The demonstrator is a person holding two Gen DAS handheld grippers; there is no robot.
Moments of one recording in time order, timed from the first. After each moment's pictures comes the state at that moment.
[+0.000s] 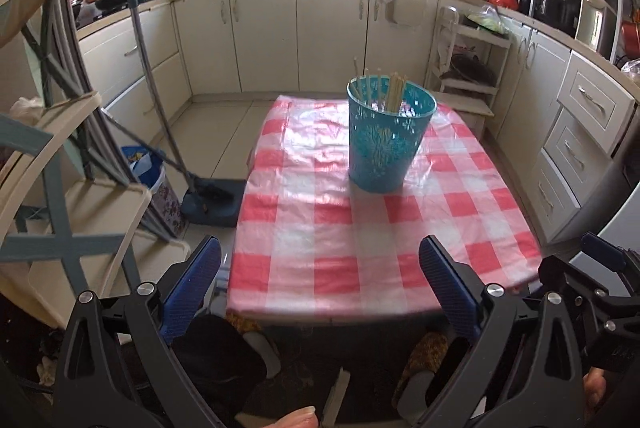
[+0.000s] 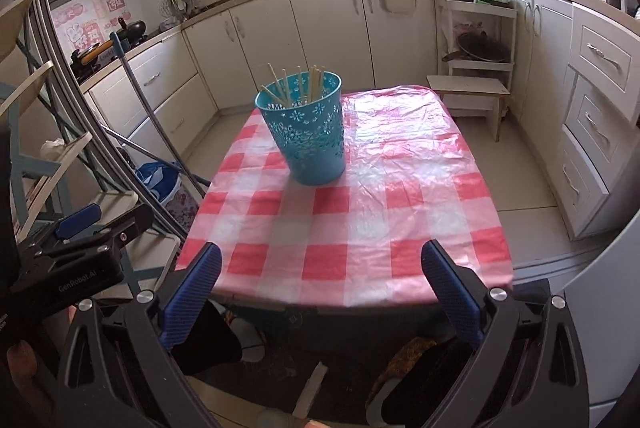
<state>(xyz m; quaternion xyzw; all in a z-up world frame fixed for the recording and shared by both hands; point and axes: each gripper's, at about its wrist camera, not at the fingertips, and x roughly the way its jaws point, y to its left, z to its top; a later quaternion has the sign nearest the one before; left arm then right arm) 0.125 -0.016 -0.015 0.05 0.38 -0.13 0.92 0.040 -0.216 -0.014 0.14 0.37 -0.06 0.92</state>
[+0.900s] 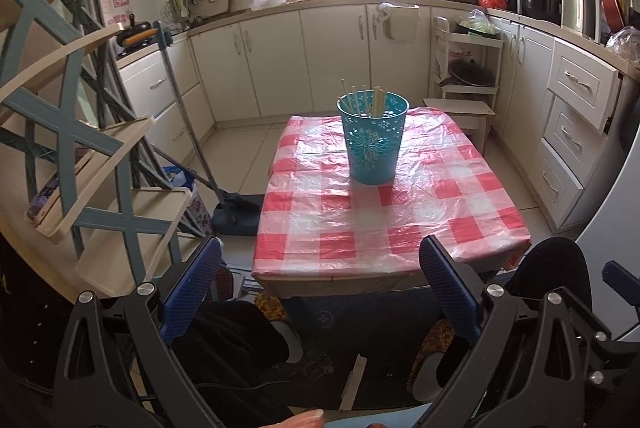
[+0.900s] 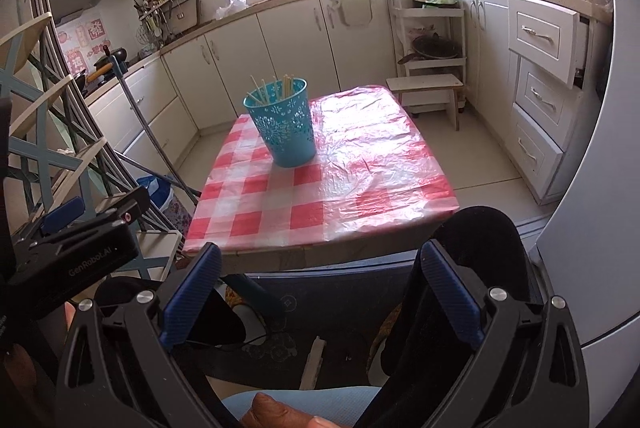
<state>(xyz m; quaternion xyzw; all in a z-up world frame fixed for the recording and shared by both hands) 0.010 -0.026 0.029 0.10 0.32 -0.10 0.94 -0.085 -0.194 0.008 0.17 0.33 -0.12 0.92</state>
